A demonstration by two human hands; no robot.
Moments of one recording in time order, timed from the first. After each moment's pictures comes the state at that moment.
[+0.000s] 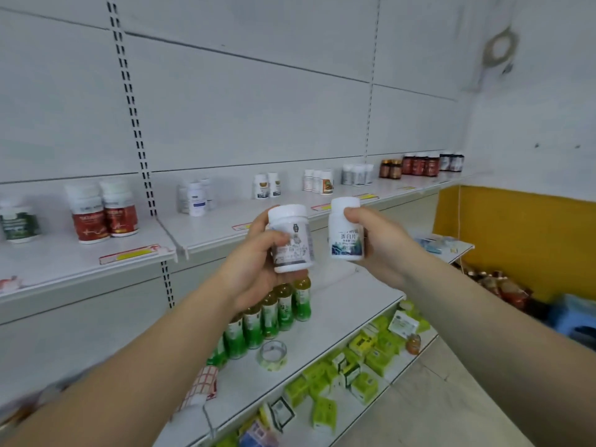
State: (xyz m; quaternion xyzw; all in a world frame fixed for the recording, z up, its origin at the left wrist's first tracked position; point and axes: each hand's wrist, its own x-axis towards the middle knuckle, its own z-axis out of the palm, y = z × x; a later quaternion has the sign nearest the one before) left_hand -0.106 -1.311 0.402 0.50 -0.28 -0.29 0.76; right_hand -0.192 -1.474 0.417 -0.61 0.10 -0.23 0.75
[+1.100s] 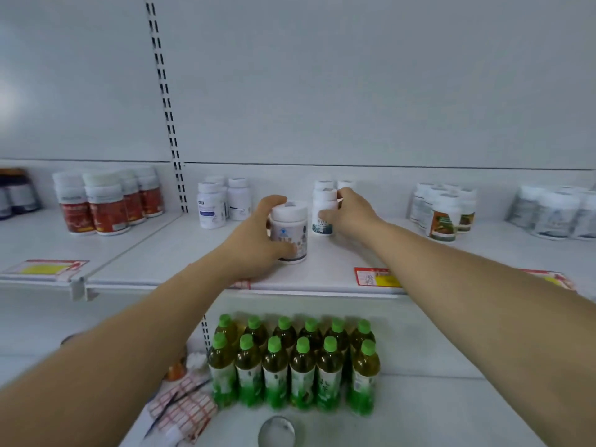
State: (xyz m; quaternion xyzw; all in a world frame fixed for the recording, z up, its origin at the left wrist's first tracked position) left_hand 0.125 -1.491 0.404 0.88 -0.09 0.10 0.45; right_hand 0.234 -1.667 0.407 -0.91 -0.10 -0.12 0.38
